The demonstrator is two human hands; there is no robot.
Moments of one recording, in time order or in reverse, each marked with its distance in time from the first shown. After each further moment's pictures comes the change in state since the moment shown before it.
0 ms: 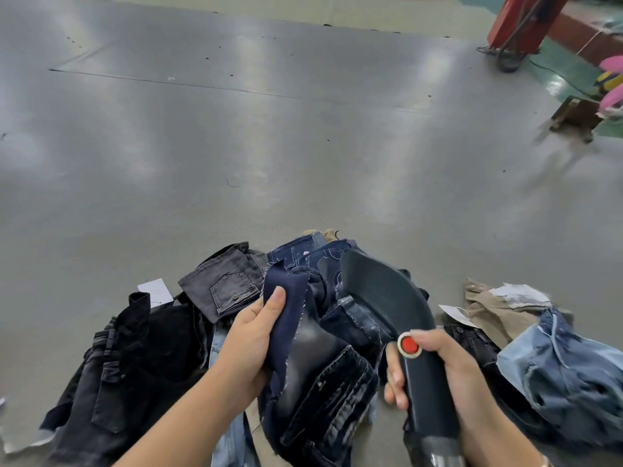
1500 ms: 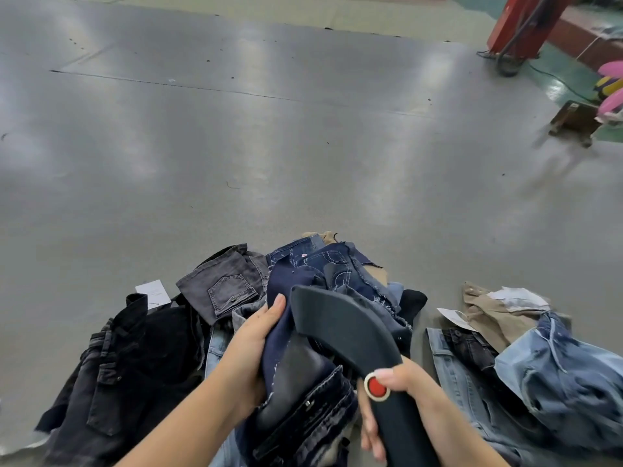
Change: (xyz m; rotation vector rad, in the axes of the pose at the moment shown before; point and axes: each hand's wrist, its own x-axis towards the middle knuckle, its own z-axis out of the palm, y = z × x) left_hand 0.005 -0.008 -0.004 -0.214 -0.218 -0.059; right_hand 0.021 0.007 0.022 -0.273 0.147 0.125
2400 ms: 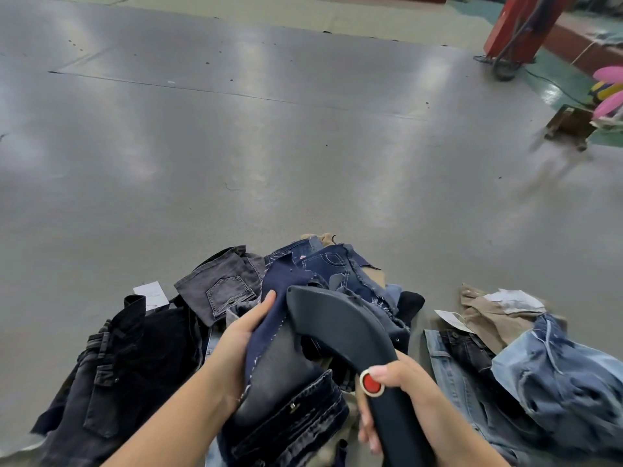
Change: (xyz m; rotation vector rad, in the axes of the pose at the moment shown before) left_hand 0.011 0.008 -0.002 -0.142 0.090 -0.159; right_hand -0.019 0.004 -0.004 0.144 -0.266 -0.068
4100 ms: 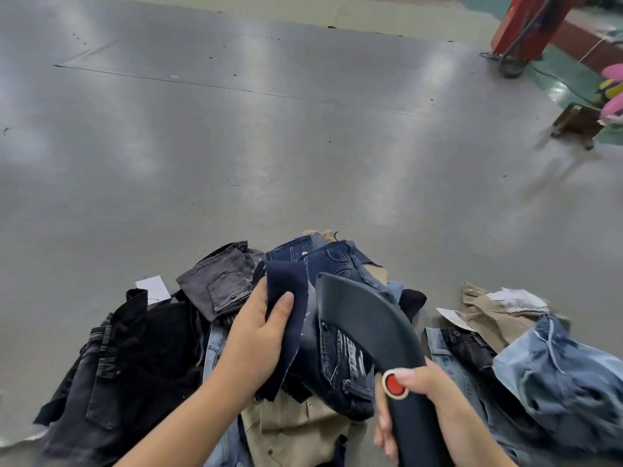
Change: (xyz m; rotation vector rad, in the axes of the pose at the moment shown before) left_hand -0.014 -0.013 0.008 0.831 0.150 0.692; right_hand -0.018 0.001 0.006 -0.195 0.345 0.054
